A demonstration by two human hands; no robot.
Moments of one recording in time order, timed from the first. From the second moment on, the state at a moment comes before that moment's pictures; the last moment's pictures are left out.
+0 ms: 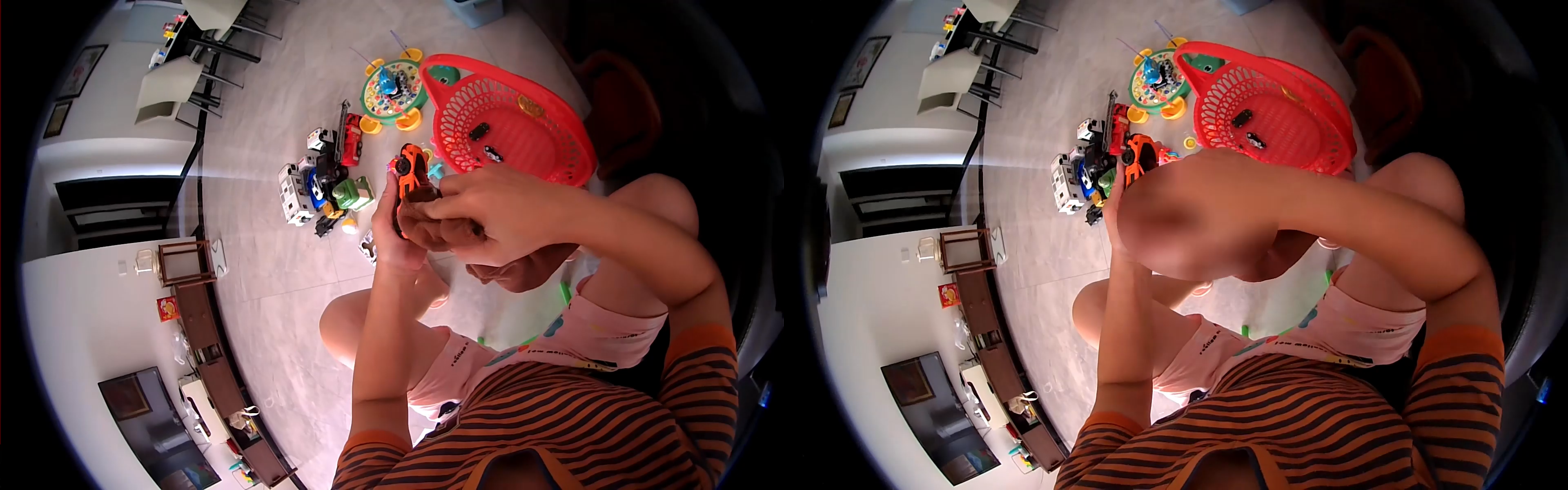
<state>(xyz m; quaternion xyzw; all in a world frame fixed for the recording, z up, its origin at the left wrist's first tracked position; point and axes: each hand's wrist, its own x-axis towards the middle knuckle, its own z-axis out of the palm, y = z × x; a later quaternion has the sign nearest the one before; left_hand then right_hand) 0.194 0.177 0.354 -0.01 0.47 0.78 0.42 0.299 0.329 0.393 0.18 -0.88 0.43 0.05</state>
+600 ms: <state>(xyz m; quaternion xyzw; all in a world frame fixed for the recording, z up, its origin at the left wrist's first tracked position) 0.191 0.174 0.345 0.01 0.48 0.78 0.41 0.298 0.318 0.382 0.13 -0.93 0.33 0.08</state>
